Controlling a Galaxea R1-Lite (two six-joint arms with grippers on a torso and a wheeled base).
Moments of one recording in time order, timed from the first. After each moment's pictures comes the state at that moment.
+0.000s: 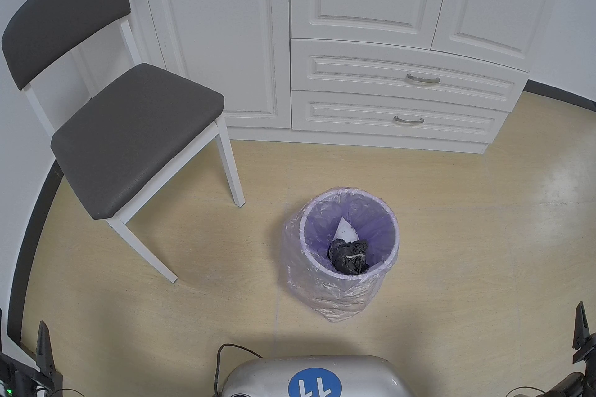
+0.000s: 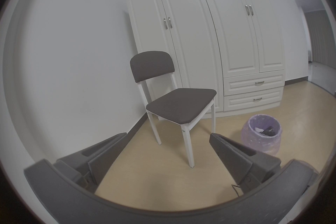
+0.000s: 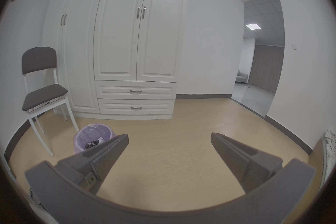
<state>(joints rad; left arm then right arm) 0.01 0.02 -0.02 -0.07 0.23 0.16 0.00 0.01 -0.02 -0.04 -0.35 -0.02</state>
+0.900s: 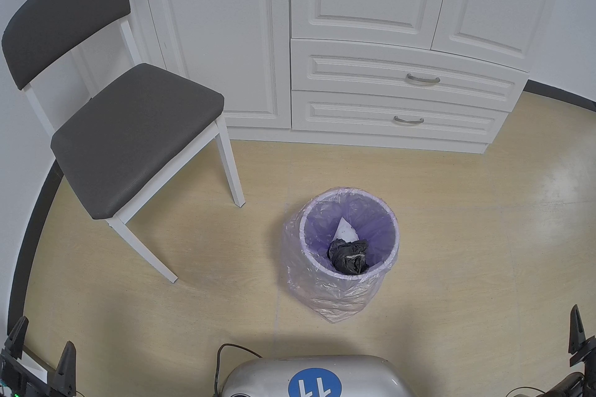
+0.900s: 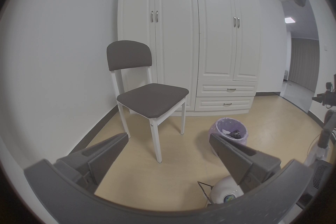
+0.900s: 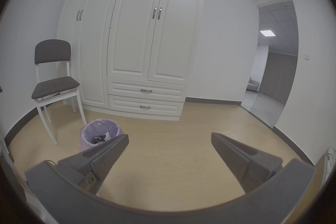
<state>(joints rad) 0.01 0.02 -0.02 -0.01 -0.03 0.02 0.00 0.02 -0.02 -0.06 -0.25 -0.11</state>
